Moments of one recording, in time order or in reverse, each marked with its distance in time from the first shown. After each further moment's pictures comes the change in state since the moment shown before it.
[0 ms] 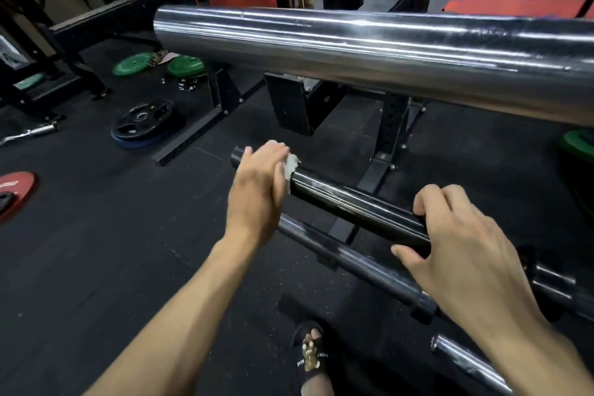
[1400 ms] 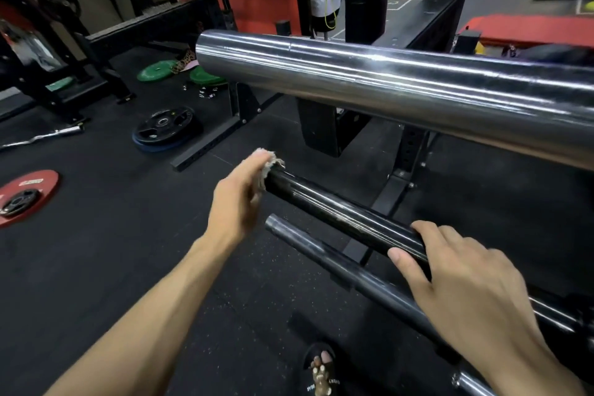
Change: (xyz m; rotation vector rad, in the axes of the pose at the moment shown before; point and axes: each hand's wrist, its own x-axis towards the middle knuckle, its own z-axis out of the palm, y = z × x) left_hand 0.019 -0.063 -0.024 -0.078 0.052 -0.026; right_hand 0.019 -0.015 0.030 -0.099 -0.013 -0.052
